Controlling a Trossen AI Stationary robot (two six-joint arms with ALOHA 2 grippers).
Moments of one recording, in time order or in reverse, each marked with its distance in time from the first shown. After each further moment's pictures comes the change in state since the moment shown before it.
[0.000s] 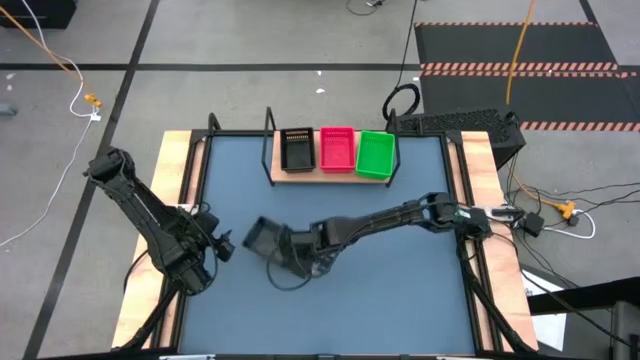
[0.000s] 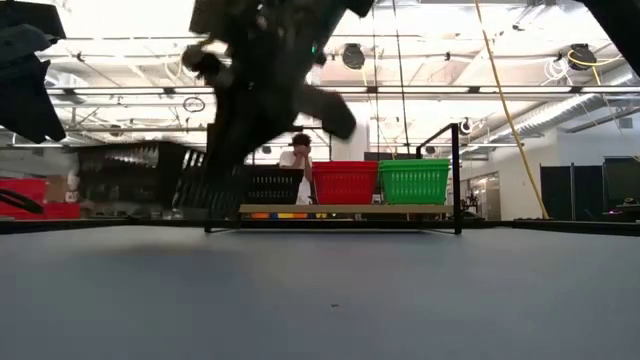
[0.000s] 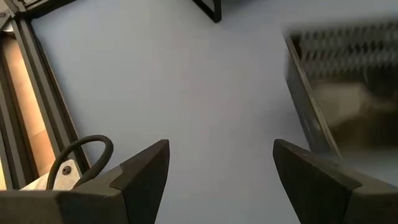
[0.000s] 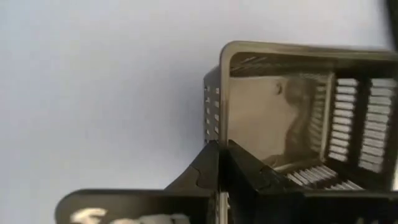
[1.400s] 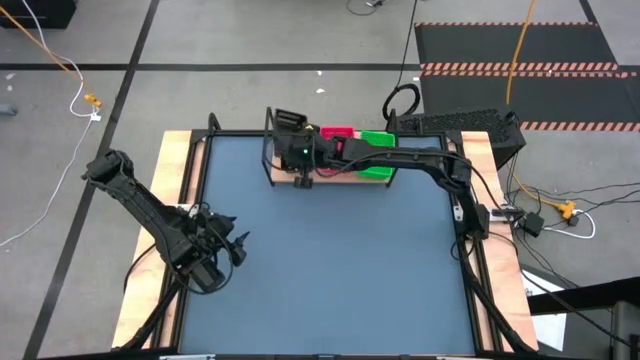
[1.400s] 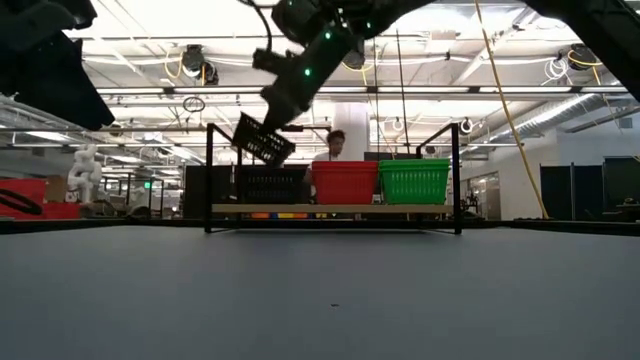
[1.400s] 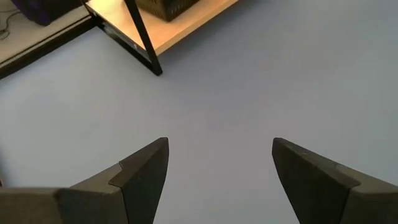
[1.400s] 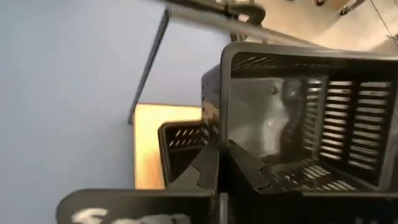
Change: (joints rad) left arm 0.109 0.001 0.000 0.290 -0.220 0.404; right arm -0.406 -0.150 -0.056 0.228 0.198 0.555
